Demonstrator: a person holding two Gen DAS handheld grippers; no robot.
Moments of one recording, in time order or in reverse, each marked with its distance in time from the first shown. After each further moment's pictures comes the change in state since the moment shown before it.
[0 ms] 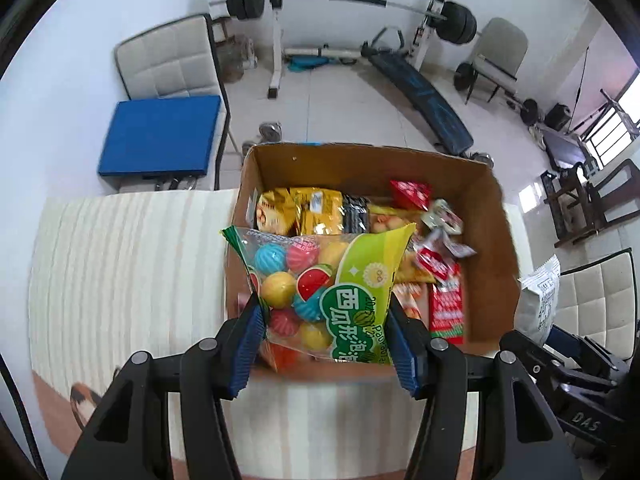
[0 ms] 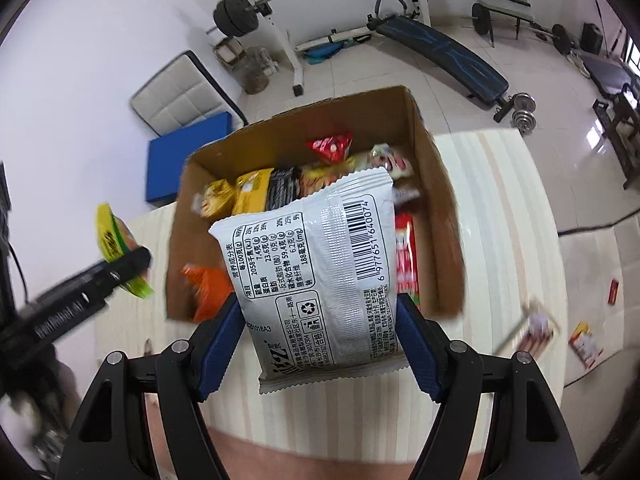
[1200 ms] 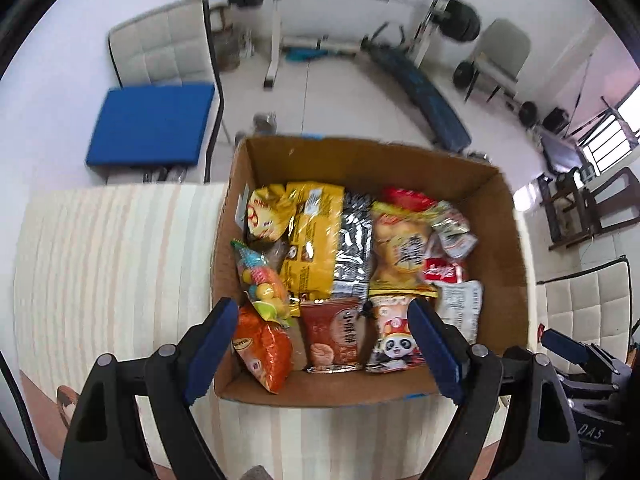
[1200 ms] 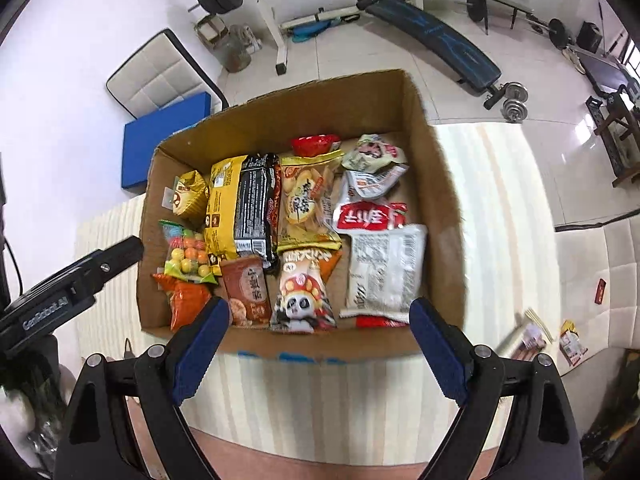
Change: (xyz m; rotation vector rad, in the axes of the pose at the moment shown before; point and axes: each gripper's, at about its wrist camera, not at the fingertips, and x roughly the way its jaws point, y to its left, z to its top) left arm 0.004 -0.004 -0.018 -0.020 -0.025 -0.027; right arm 0.000 -0.013 -0.001 0.014 0.052 -0.041
